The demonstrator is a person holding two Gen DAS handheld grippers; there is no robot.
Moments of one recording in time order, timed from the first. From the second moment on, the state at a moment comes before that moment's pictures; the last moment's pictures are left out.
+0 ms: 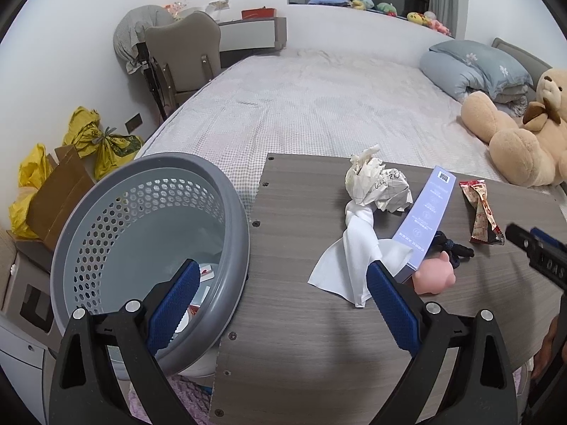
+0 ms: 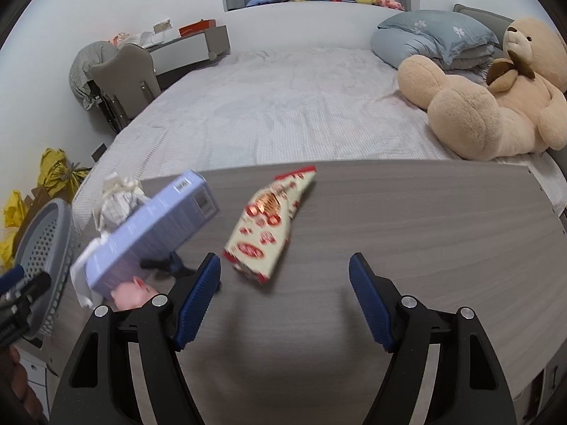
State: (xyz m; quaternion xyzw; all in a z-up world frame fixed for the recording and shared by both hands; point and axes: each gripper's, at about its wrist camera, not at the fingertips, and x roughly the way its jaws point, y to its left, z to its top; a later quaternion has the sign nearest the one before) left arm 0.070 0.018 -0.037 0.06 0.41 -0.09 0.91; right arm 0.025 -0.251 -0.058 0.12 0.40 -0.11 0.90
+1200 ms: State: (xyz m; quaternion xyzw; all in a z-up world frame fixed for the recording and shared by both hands) left arm 0.069 0.019 -0.029 0.06 0.41 -0.10 0.91; right arm 0.063 -0.260 -0.080 0.15 0.45 -0.10 0.88
